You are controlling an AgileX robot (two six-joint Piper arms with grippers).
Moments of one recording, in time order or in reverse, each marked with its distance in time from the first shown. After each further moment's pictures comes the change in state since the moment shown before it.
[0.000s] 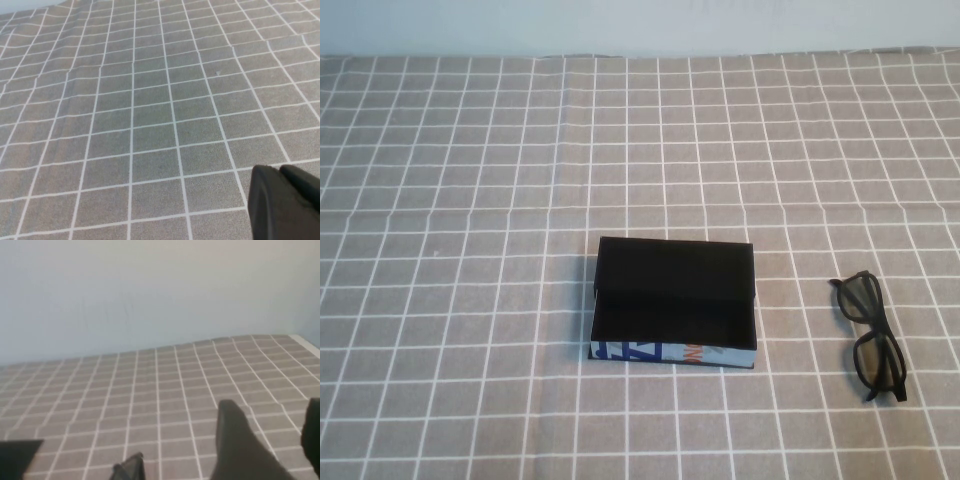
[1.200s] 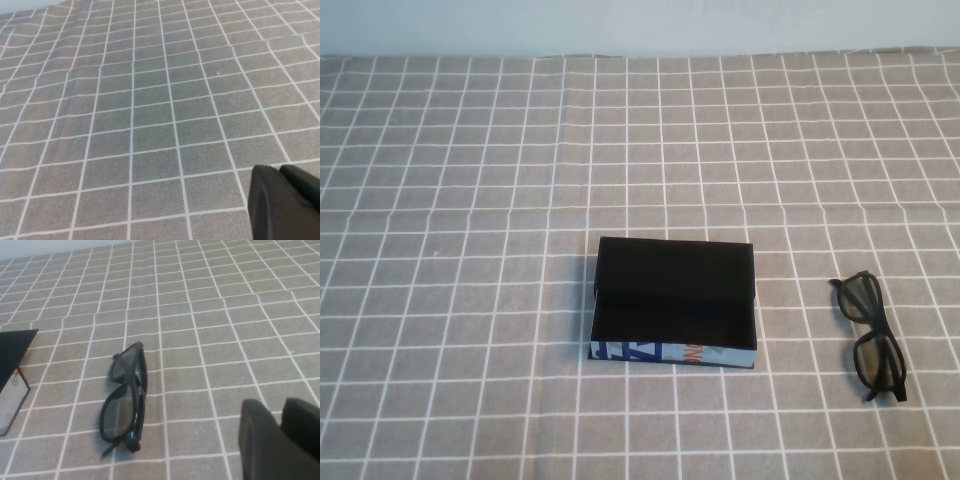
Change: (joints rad) right arm -0.010 -0.059 0.016 -0.153 0.325 0.174; left arm 0.000 0.000 0.000 0.000 0.000 0.000
